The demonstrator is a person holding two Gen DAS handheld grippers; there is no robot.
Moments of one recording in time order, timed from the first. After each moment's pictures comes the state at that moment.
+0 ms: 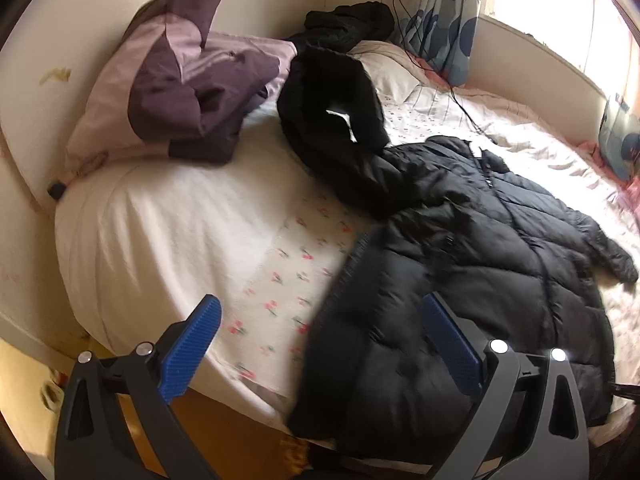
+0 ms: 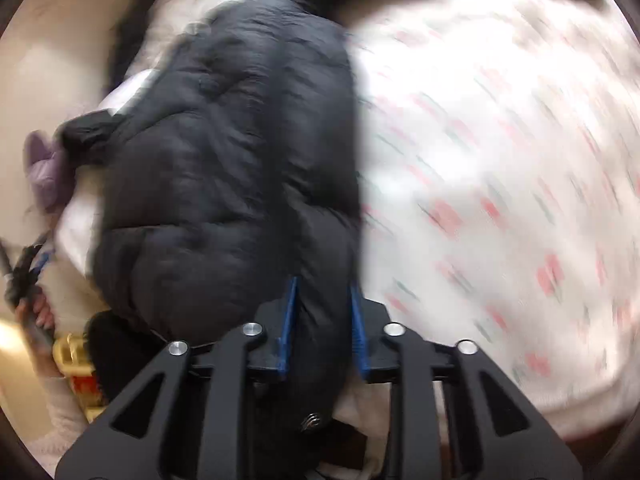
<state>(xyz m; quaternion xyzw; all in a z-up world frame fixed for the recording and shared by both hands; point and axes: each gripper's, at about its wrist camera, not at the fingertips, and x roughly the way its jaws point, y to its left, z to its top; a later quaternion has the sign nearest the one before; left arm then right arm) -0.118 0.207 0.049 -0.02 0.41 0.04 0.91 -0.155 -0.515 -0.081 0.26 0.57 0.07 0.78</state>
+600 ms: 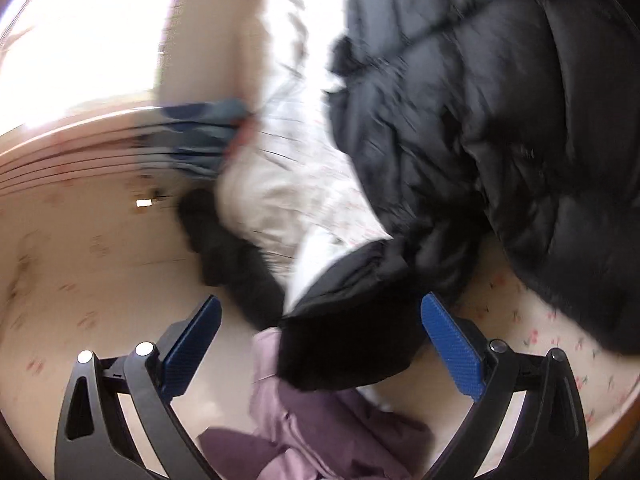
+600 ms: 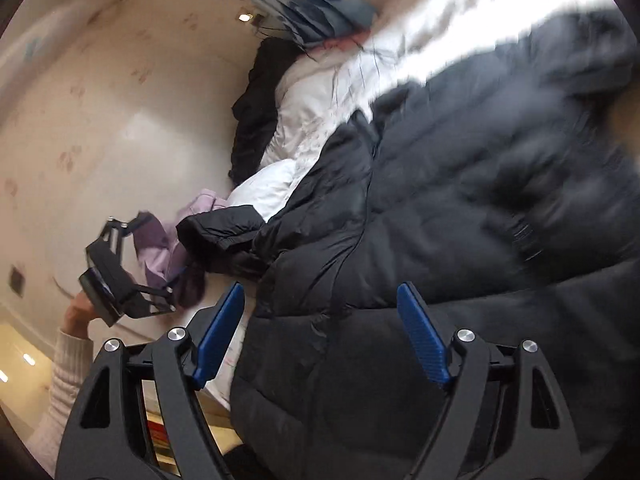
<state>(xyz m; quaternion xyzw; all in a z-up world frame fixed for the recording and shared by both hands) 0.035 0.087 0.044 0.73 0.24 -0.14 0.63 0.007 -0.343 -0.015 0.40 0.37 0.22 0.81</state>
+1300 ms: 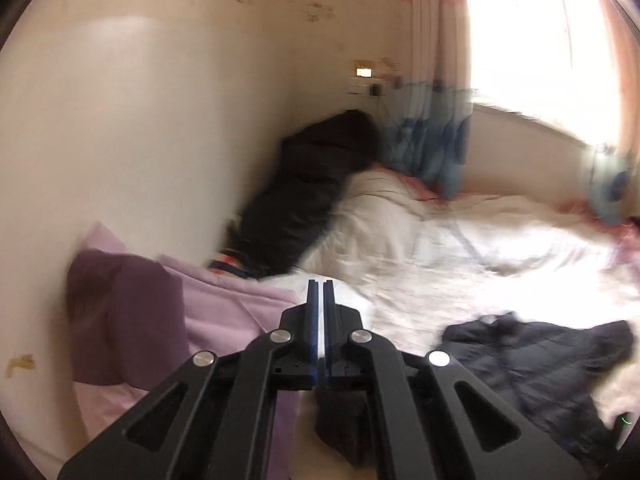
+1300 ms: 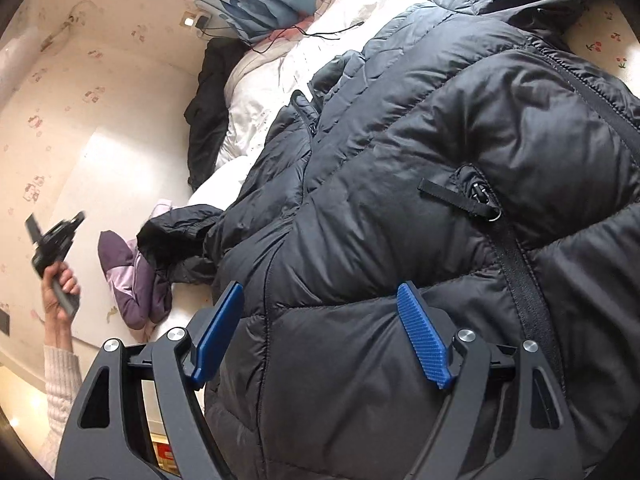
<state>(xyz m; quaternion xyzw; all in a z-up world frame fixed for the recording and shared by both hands) 0.131 0.280 0.237 0.02 0.29 -0.06 0.95 -0.009 -0.354 -0.080 0.41 0.41 0.16 0.80</state>
